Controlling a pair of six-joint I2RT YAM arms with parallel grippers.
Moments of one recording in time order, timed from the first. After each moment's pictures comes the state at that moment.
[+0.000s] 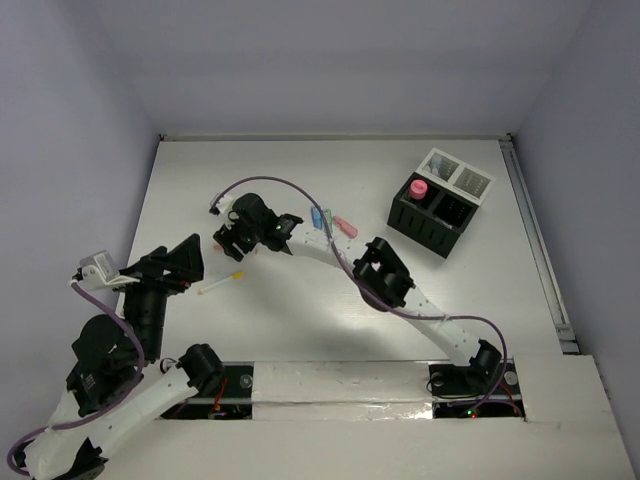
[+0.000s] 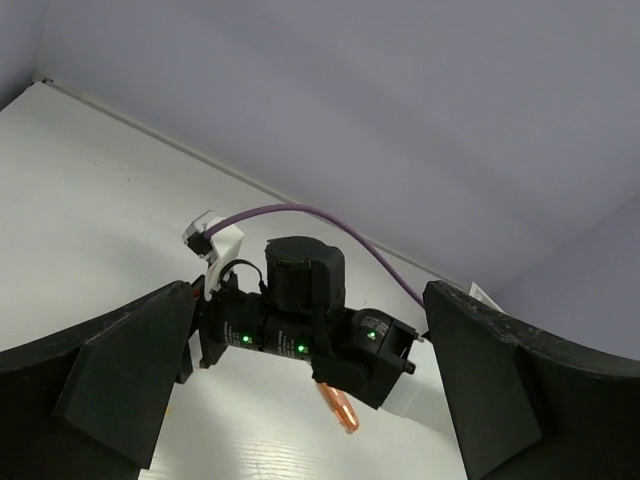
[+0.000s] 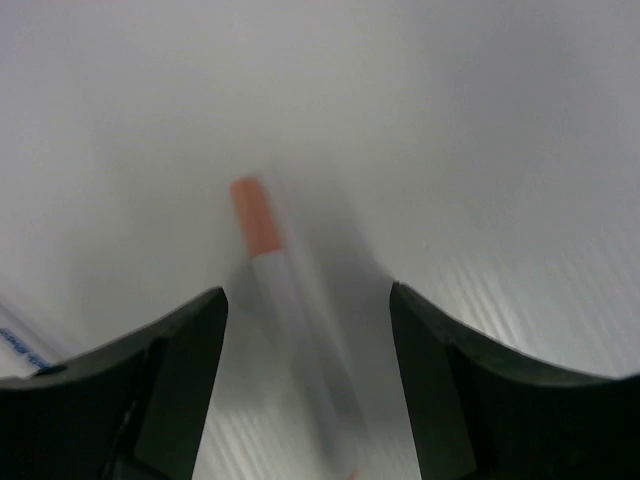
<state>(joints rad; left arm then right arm) -0.90 0.12 0.76 -0.41 -0.88 -0.43 0.98 2.72 2.45 -0.31 -0.17 -0.04</state>
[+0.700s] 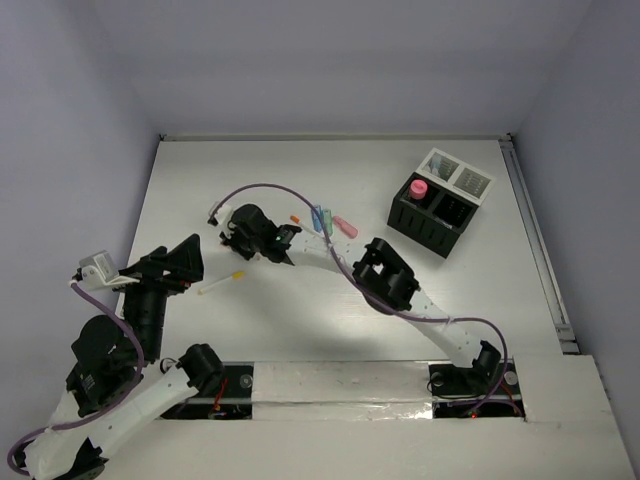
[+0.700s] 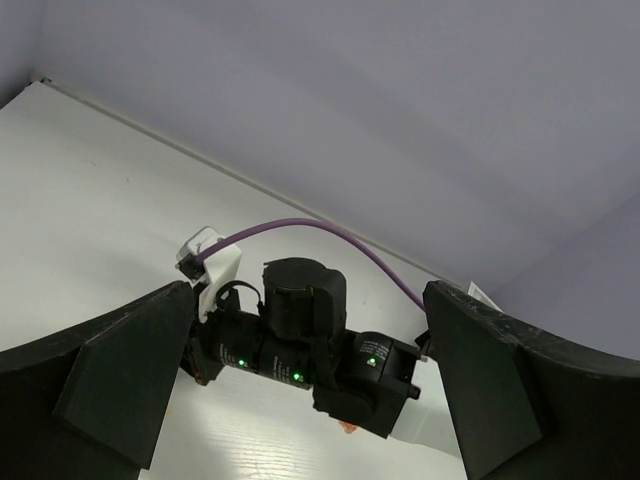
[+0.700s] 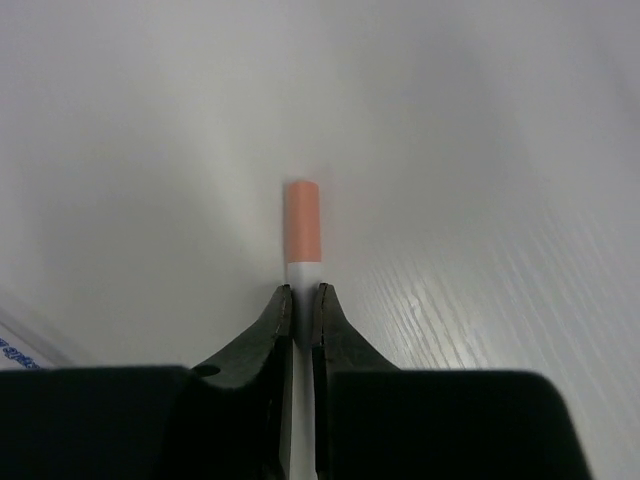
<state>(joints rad) -0.90 0.11 0.76 -0.41 -0.88 -0.43 1.02 2.64 2.25 -0.19 -0.01 -0.13</state>
